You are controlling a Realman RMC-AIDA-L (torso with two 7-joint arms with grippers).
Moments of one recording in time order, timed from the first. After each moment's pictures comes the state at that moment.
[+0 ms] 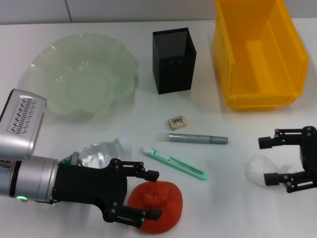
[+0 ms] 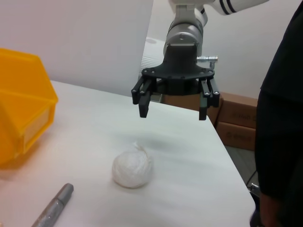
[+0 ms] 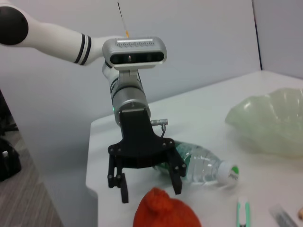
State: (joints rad) left arm -0.48 -2.06 1.06 0.50 1.93 1.67 -1.10; right arm 0.45 1.87 -0.87 -0.50 -1.93 -1.84 1.16
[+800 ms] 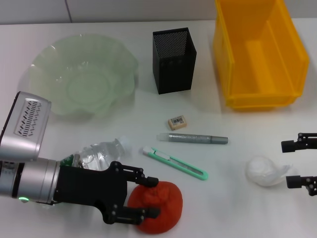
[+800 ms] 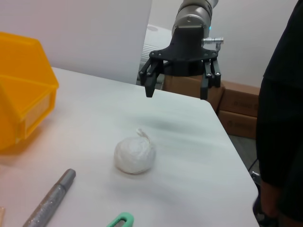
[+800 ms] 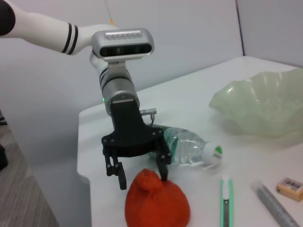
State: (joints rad) left arm -0.49 -2.06 1.07 0.49 1.96 1.64 -1.10; right arm 0.41 1.85 -0.75 -0.56 -2.04 -1.89 1.19
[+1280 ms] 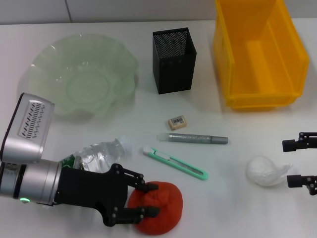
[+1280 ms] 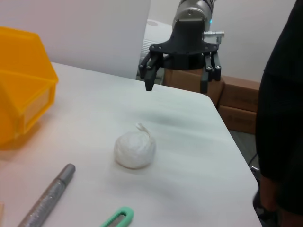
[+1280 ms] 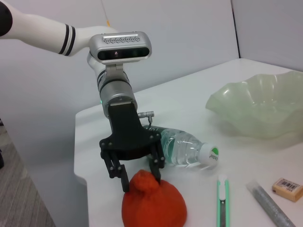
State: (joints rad) left arm -0.49 -2.07 1.08 0.50 1.98 1.63 -1.11; right arm 0.41 1.85 -0.75 -0.56 -2.04 -1.89 1.19
